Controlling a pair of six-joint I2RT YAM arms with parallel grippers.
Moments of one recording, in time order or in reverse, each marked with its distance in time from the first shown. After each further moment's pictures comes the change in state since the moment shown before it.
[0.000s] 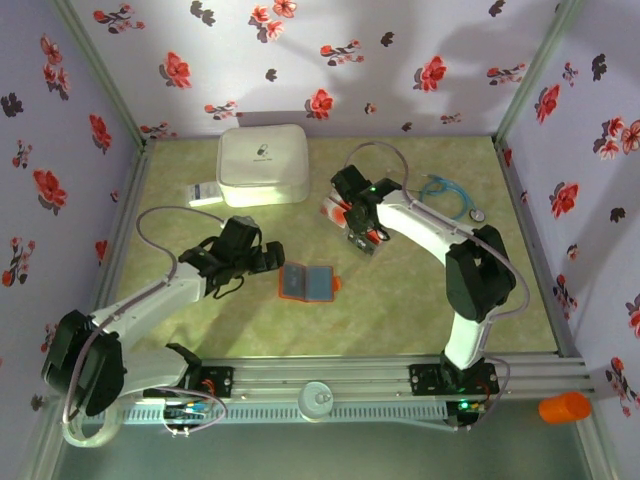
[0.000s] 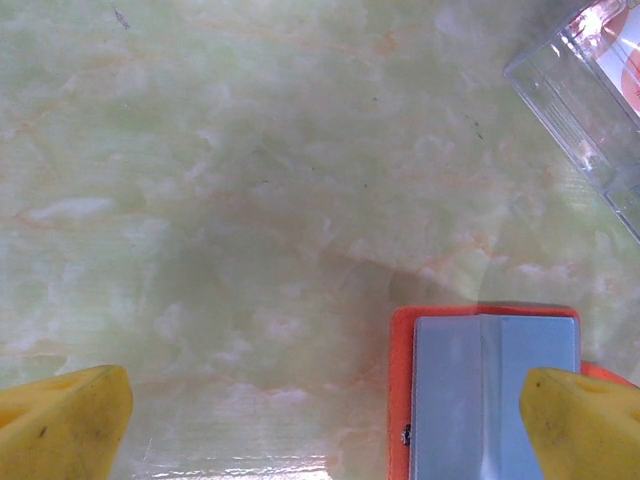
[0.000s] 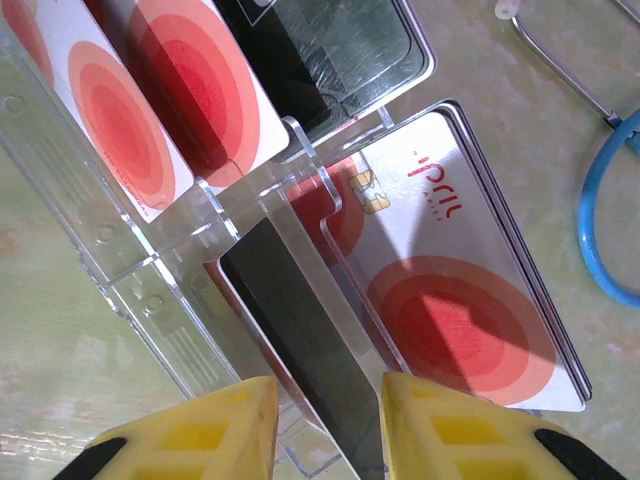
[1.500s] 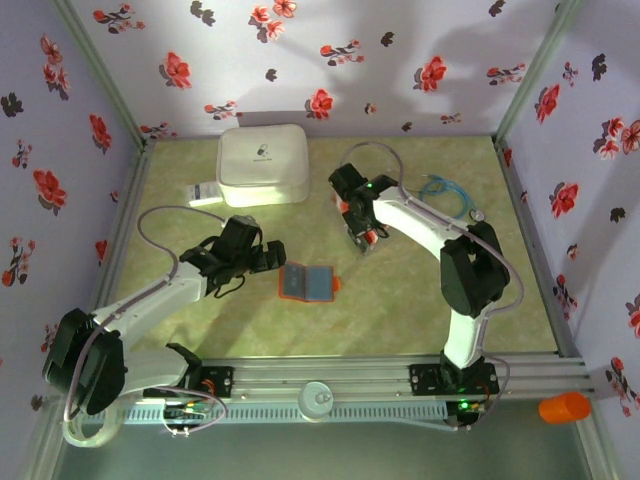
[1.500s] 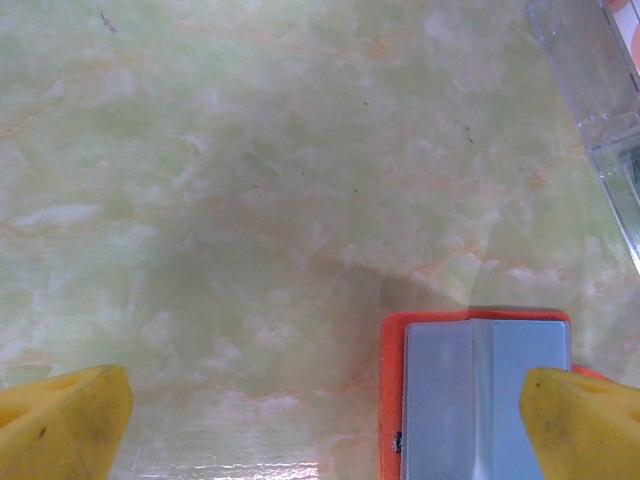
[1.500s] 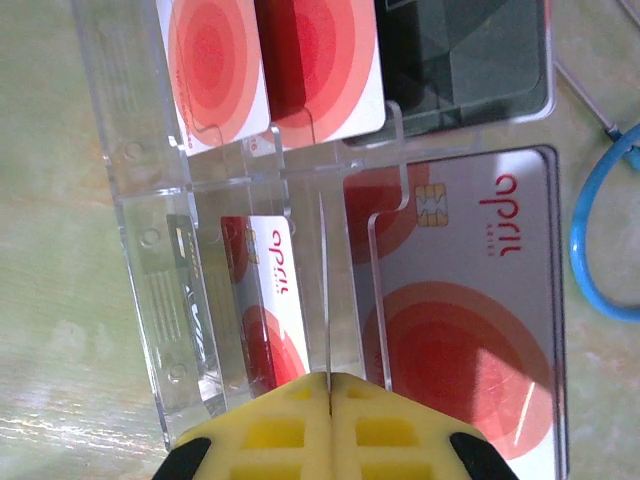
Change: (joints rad) left arm 0.000 0.006 -0.001 0.017 0.008 0.000; right arm -0.002 0.042 0.056 -0.052 0.010 -0.071
